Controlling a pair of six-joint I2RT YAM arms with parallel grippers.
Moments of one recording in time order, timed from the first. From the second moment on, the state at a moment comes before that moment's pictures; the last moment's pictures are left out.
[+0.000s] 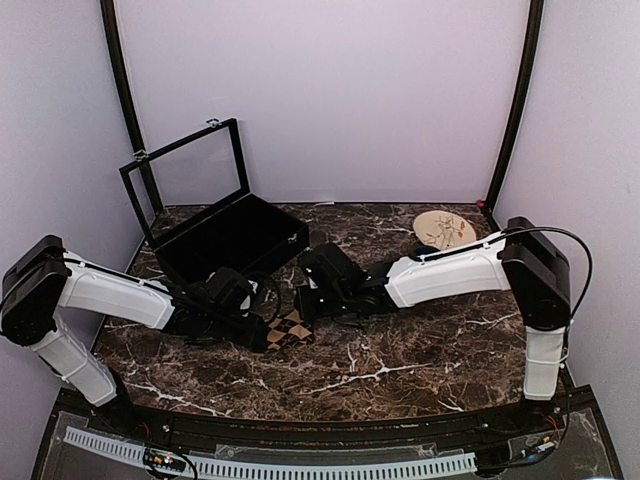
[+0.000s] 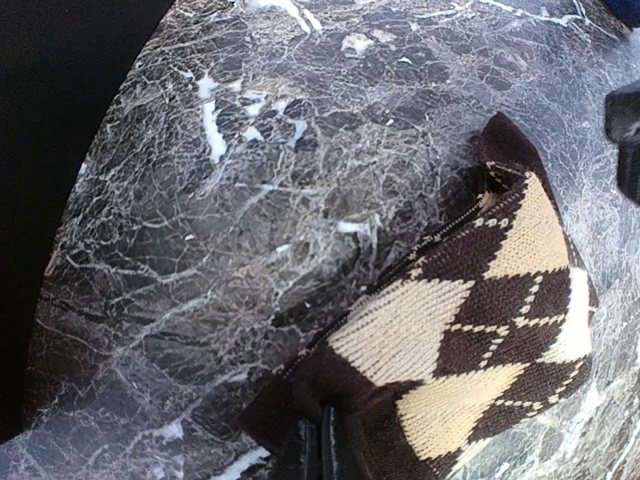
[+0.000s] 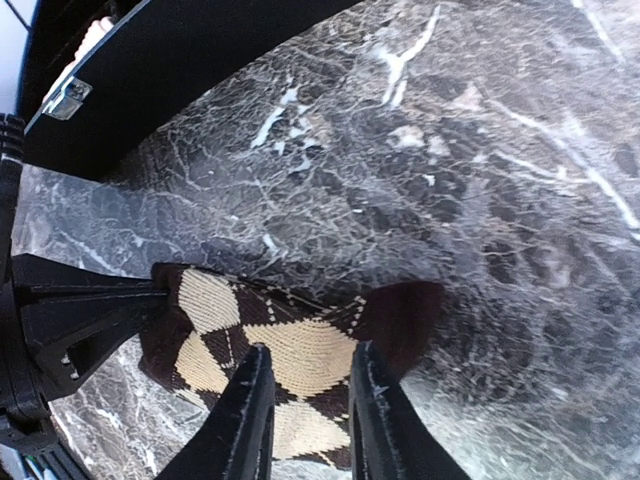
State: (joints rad) left arm -0.84 1.53 0.67 -0.10 -0.15 -0.43; right arm 1.08 1.99 1.34 -0.14 0.19 0.65
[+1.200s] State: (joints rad) left arm -0.84 1.53 0.67 -0.14 -0.15 -0.43; right arm 1.01 2.08 1.11 0.33 0.04 0.96
